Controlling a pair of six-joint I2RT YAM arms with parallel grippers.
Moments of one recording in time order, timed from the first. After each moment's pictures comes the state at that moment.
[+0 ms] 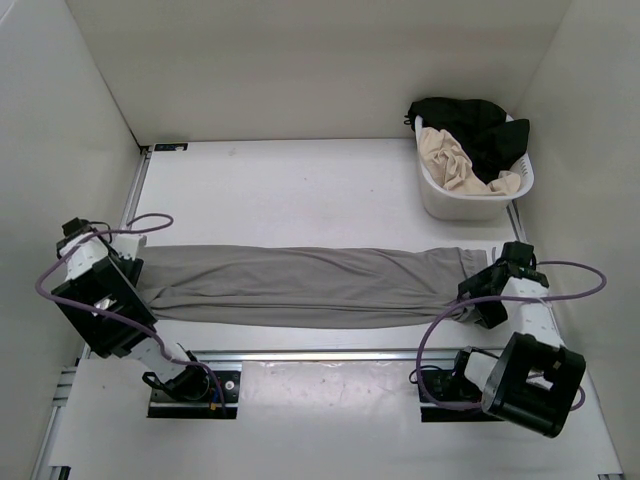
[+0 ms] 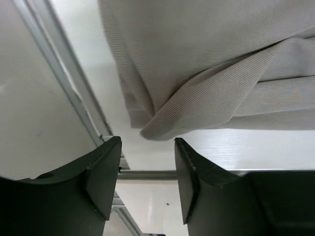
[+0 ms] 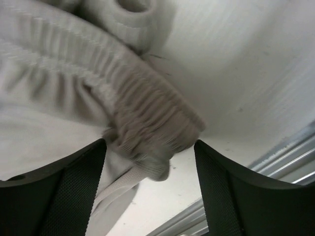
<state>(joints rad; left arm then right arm) 0.70 1.59 1.05 -0.85 0.01 0.90 -0.33 1.12 0.57 -0.74 0.02 0.70</state>
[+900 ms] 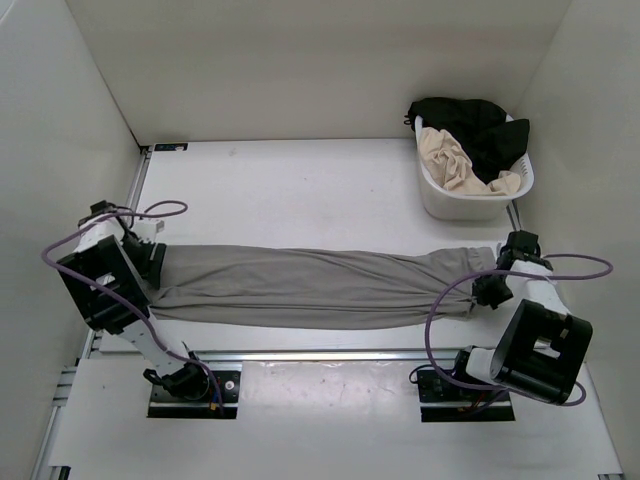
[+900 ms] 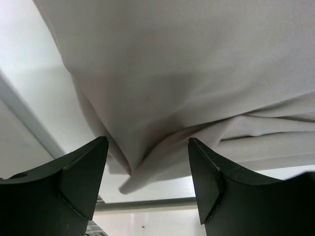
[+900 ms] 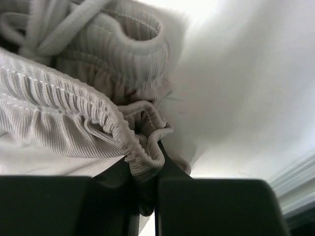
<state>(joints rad) 0.56 1.76 1.17 -0.88 0.07 0.71 -0.35 1.29 0.64 -0.65 0.02 0.75</state>
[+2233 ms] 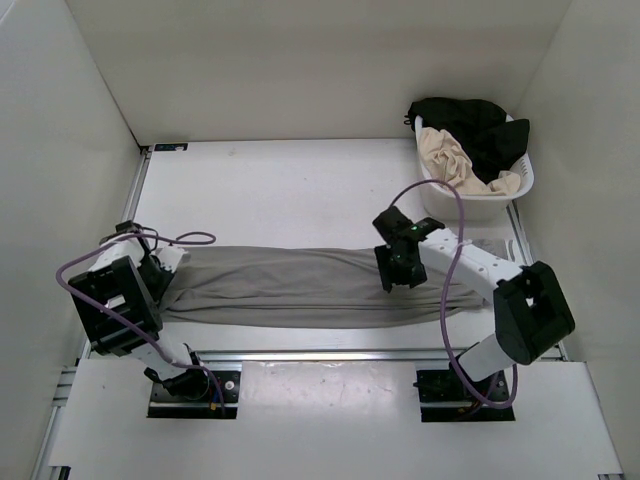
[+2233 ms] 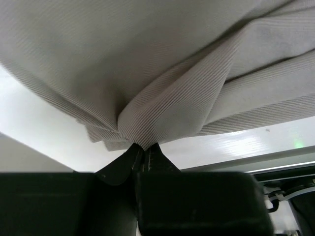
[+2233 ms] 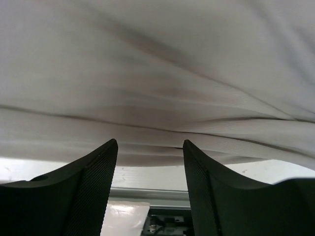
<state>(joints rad) 0.45 1.58 0.89 -0.89 -0.04 0.91 0.59 1.51 1.01 -0.86 0.15 0.37</state>
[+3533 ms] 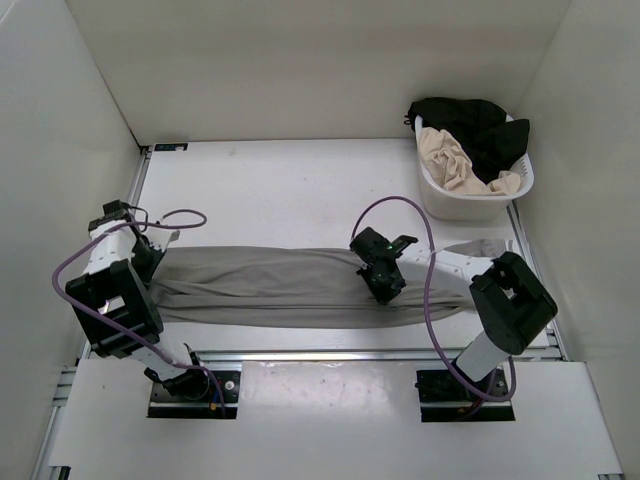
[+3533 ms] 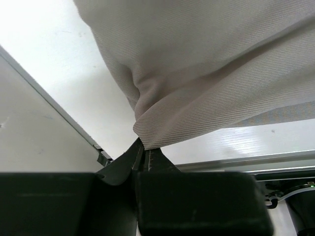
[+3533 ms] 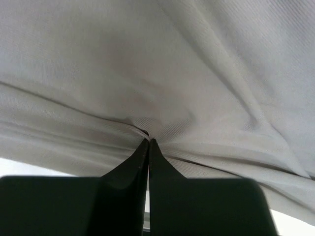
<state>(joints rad) 0.45 1.56 1.06 -0.95 -0.04 0.85 0.77 1.61 0.93 -0.71 0.11 0.17</state>
